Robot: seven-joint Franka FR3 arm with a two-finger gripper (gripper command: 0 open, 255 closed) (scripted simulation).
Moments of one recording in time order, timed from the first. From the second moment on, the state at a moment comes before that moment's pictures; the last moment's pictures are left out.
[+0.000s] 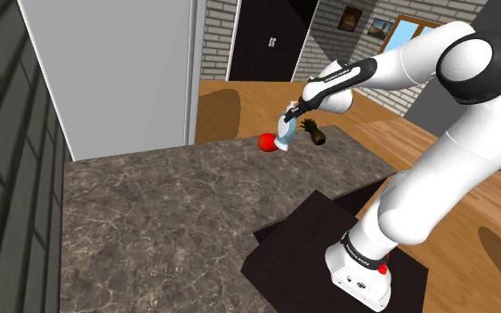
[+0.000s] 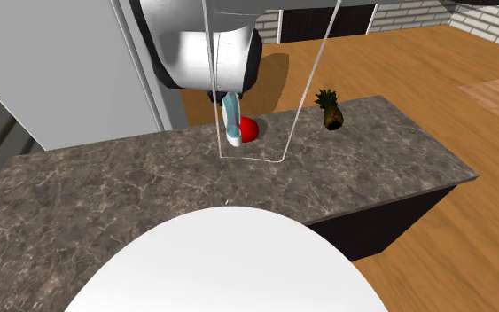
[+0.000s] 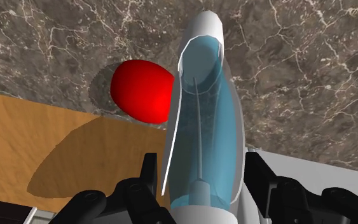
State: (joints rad) arm 0.06 -0.07 -0.56 -2.44 0.10 2.85 -0.51
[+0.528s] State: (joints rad) arm 0.03 -0.15 -0.54 -2.40 -0.02 2.74 -0.41
